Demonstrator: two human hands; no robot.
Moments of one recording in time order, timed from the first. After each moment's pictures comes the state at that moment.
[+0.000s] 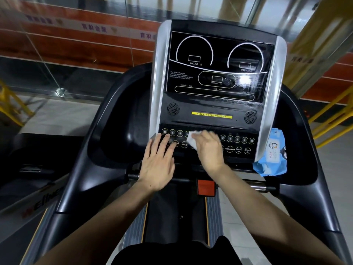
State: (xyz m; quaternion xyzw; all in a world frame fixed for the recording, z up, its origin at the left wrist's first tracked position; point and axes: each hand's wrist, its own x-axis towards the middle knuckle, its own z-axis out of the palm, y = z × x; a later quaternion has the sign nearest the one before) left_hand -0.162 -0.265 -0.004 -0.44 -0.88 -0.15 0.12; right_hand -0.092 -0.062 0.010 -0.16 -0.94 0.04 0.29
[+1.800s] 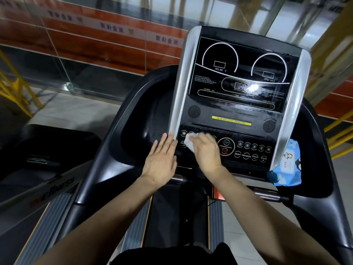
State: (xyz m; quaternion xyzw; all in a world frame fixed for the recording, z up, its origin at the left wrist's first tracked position) left_hand -0.195 -0.305 -0.009 -0.41 -0.89 -0.19 0.00; right_hand -0.135 -0.114 0.002 -0.10 -0.95 0.02 0.29
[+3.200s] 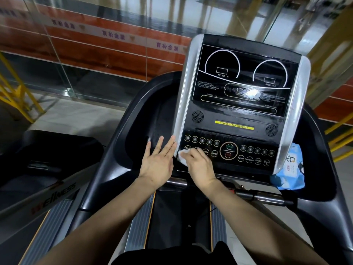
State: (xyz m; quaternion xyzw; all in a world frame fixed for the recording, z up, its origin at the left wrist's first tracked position) left_hand -0.215 -0.319 -0.005 -0.41 -0.91 -0.08 -0.01; right_hand -0.125 -0.154 -0.018 -0.07 -0.97 0.03 0.25
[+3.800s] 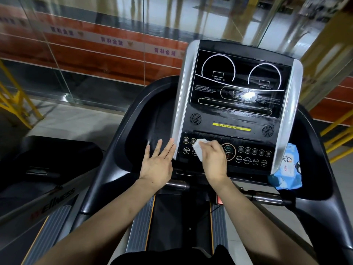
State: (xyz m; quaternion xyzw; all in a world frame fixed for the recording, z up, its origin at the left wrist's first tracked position) left_hand -0.214 -0.320 0.001 -0.41 -0.91 -0.05 -0.03; right_hand -0.122 -0.122 0.004 -0.25 -0.92 0.11 0.27
